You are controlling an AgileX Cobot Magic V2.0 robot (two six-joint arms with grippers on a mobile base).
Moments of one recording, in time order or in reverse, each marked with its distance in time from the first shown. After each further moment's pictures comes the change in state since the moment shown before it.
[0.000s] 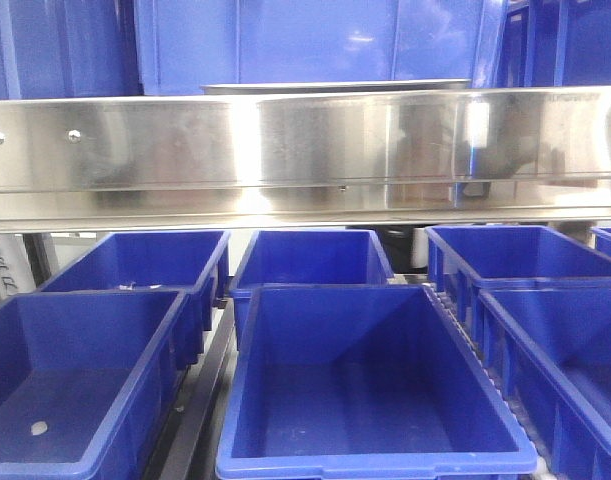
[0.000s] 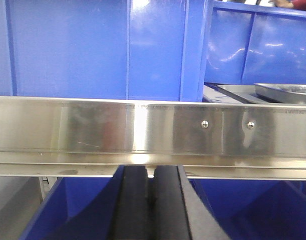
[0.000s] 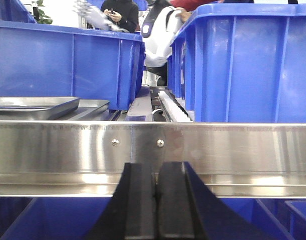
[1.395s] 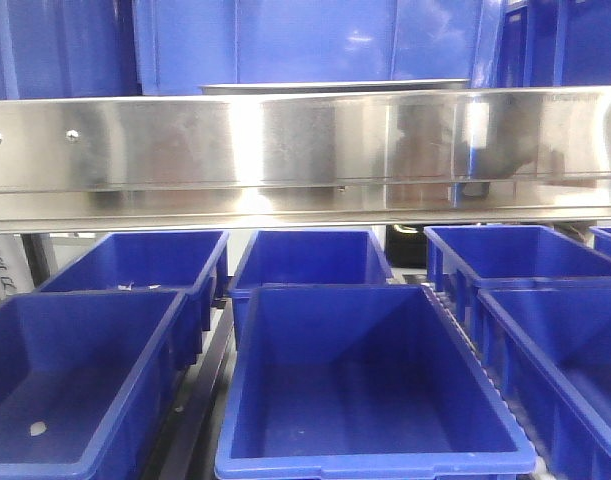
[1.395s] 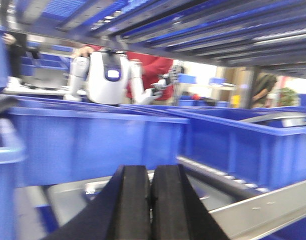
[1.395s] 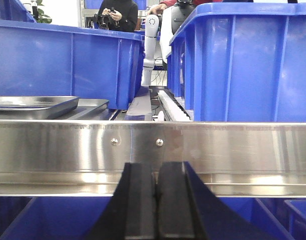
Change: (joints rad) left arm -0.500 0.371 -0.545 0.352 -0.002 -0.394; right arm 0.000 0.002 0.000 0.000 0.000 -0.002
